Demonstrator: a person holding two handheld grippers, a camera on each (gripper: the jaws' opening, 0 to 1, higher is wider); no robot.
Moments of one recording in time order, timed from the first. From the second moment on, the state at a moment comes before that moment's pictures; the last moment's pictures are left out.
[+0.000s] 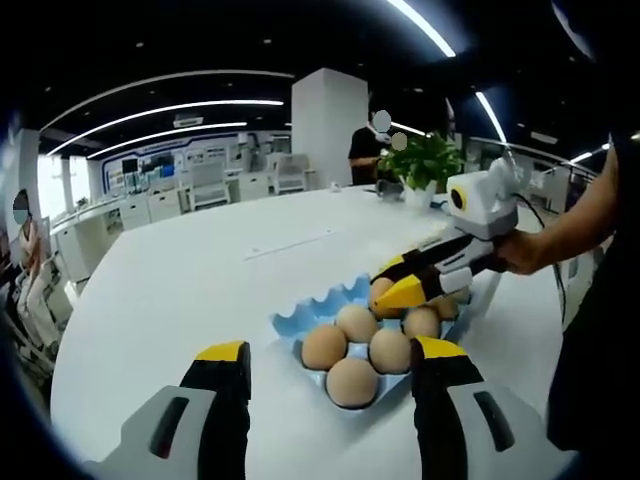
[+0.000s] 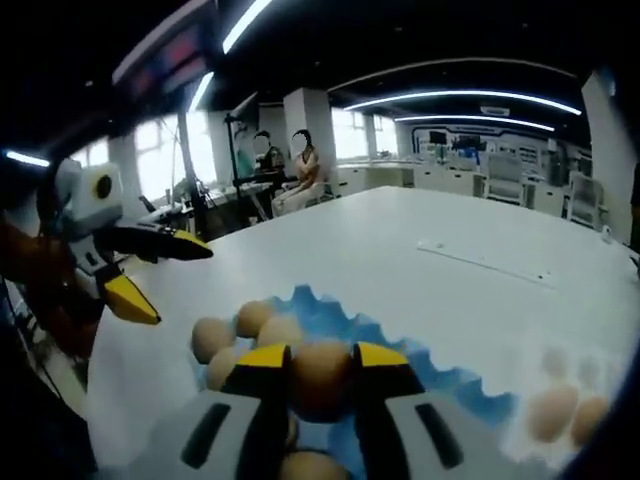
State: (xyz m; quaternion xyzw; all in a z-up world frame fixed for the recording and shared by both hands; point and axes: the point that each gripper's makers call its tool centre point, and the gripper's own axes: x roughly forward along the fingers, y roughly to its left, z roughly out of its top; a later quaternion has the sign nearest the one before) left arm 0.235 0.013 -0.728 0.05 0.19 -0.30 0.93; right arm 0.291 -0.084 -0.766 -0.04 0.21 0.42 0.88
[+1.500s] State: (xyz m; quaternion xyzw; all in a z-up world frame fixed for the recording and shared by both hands) left arm 0.236 0.010 -0.726 0.05 0.19 -0.30 0.93; right arm 0.290 -0.115 -0.754 -0.01 0.17 0.40 0.90
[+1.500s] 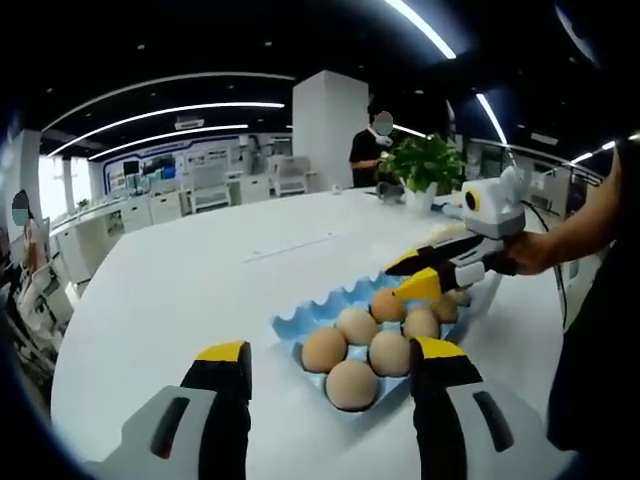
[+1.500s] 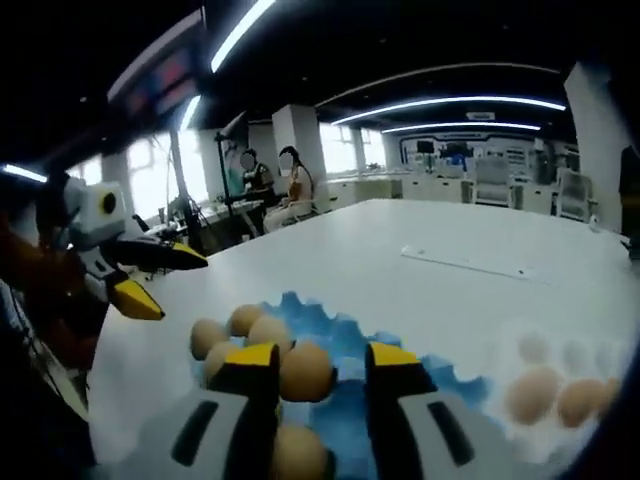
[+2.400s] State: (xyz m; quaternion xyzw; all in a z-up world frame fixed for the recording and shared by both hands) left arm 0.235 0.010 -0.727 0.05 0.19 -0.30 0.93; right arm 0.300 -0.228 -0.730 -0.02 0.10 0.26 0.96
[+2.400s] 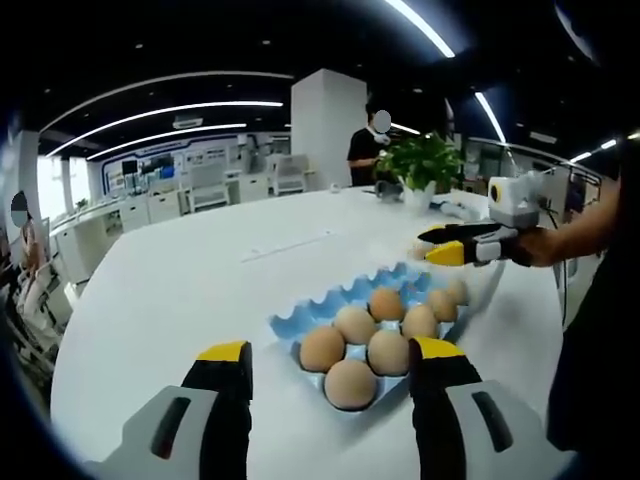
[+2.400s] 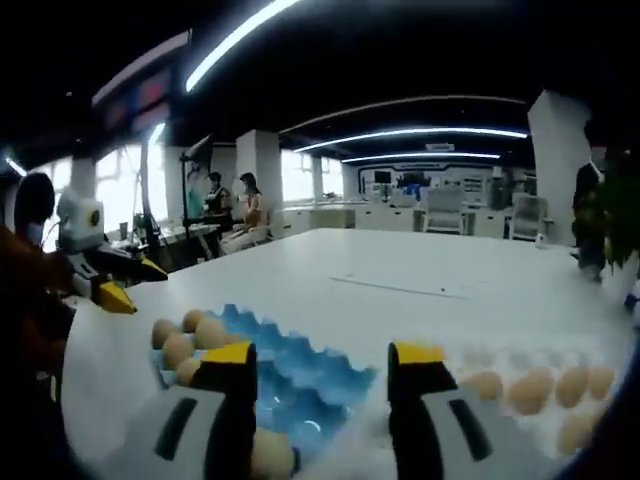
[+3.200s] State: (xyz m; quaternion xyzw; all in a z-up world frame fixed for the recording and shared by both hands) left arm 0.237 0.009 -0.723 0.05 0.19 -0.30 0.93; right arm 0.296 -0.419 -0.766 0.03 0.18 -0.01 0.98
